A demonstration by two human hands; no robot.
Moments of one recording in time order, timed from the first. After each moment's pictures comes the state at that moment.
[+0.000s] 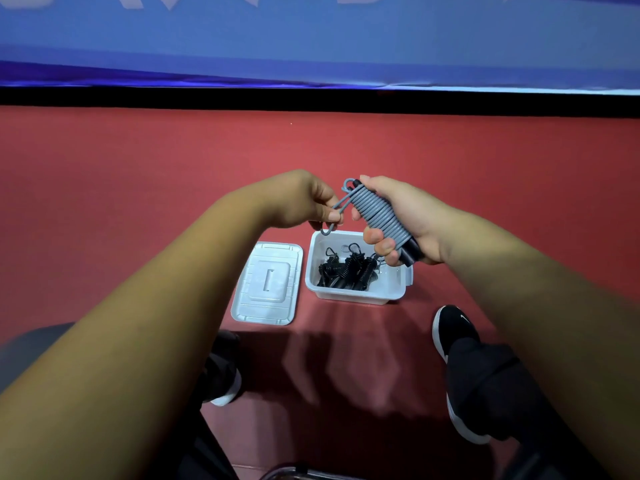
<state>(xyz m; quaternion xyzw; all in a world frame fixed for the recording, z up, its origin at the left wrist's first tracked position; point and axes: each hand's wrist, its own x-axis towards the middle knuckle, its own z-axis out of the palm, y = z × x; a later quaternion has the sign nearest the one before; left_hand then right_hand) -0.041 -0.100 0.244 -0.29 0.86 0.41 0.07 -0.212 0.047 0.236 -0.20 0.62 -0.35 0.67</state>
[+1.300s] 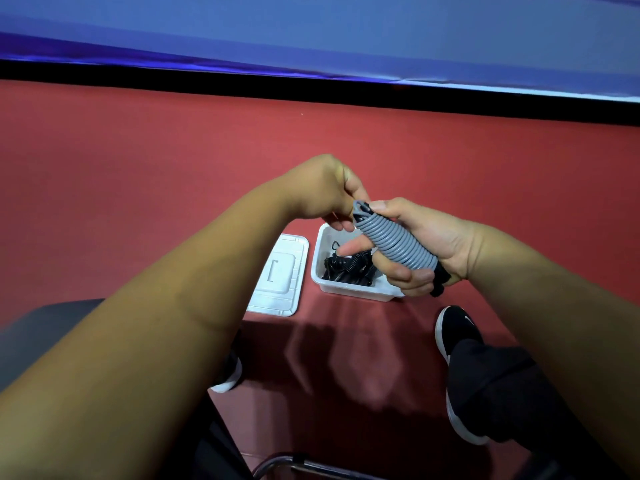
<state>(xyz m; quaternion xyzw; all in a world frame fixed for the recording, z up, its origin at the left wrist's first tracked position) -0.049 -0.082 0.245 -0.30 0.80 0.52 0.01 -0.202 0.069 0.232 -0.27 0.46 -0.26 0.81</state>
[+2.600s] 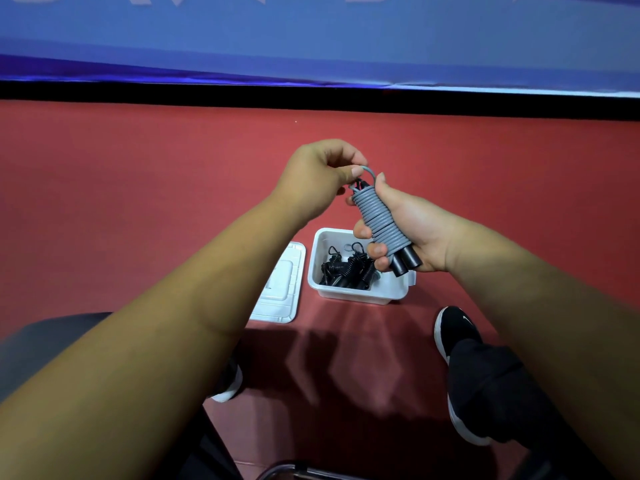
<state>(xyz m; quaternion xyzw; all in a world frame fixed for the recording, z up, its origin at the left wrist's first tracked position) -0.070 -0.075 0.237 -0.34 0.73 0.53 -0.26 -0.206 0.051 0.223 -0.19 0.54 -0.42 0.71</state>
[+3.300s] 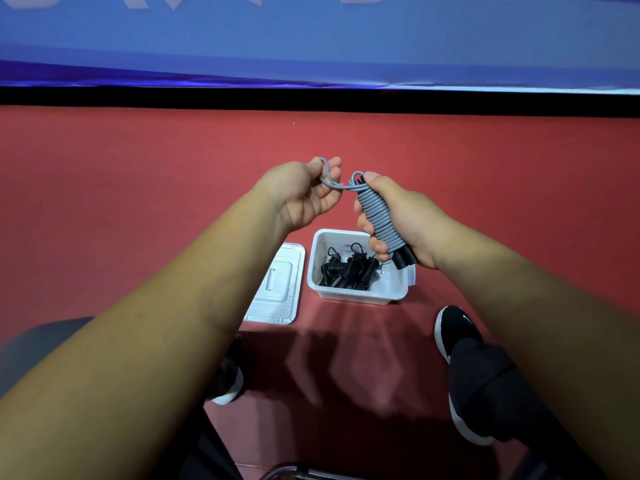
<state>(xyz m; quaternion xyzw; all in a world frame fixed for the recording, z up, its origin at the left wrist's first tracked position) -0.070 -0.086 0.240 -0.45 0.29 0.81 -0.23 -0.201 0.048 0.223 -0.27 0.61 -0.46 0.59</state>
